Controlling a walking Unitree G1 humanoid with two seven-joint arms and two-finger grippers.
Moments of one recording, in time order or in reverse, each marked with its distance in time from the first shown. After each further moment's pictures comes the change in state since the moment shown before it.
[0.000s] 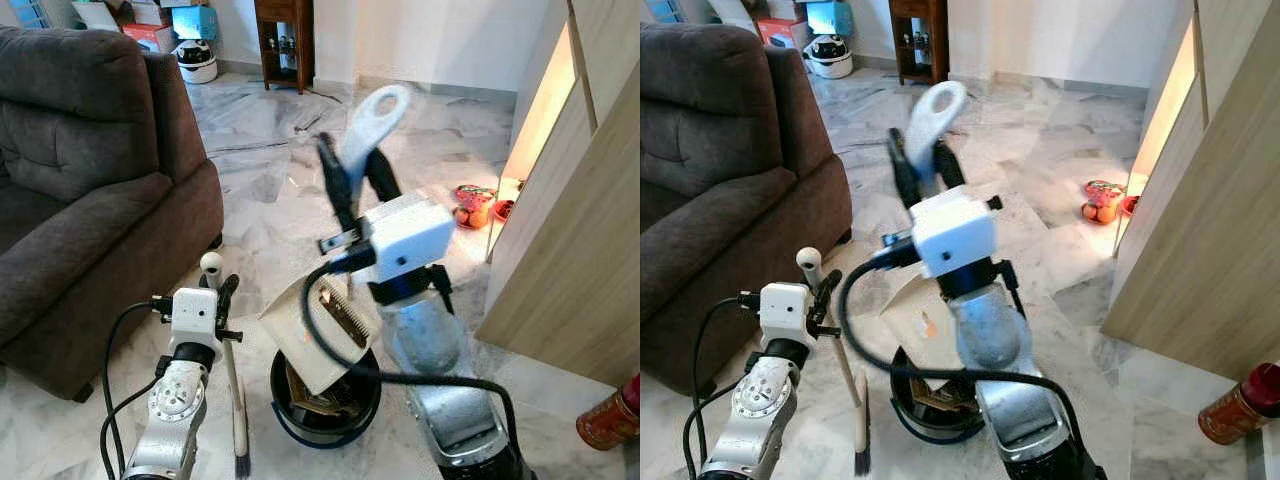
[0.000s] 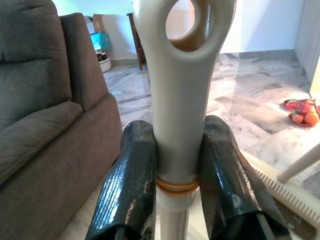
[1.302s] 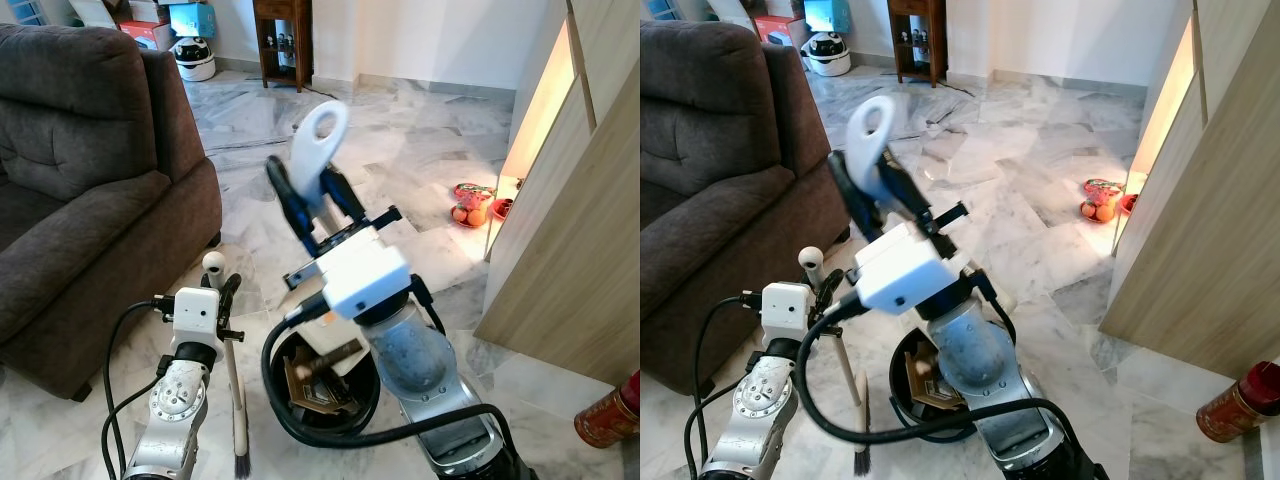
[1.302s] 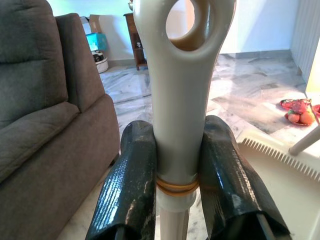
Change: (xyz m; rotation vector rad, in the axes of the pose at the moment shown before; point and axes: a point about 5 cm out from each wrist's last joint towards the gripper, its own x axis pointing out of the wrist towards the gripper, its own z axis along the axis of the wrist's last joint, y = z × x) left arm 0.000 -0.001 0.001 0.000 -0.005 -0.008; right arm -0.004 0.020 0.008 -0.135 -0.094 0.162
